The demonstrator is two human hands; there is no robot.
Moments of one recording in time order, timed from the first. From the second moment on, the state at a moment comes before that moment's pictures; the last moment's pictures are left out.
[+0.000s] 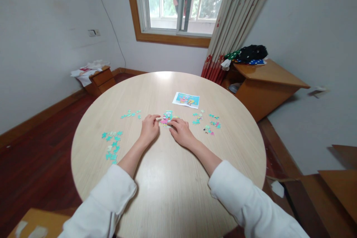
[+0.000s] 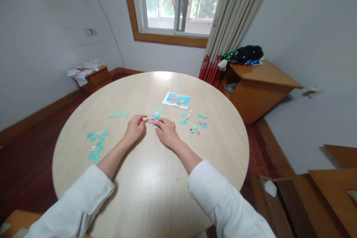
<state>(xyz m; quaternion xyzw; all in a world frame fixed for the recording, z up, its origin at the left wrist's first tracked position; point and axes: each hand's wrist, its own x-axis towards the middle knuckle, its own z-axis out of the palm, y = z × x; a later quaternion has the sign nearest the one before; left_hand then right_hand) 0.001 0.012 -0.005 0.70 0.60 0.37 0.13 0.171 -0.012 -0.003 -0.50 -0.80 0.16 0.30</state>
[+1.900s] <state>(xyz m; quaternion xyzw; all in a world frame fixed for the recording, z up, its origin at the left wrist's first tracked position) 0.000 0.011 0.002 0.67 0.63 0.35 0.20 0.366 0.035 -0.004 -0.75 -0.54 0.18 0.33</state>
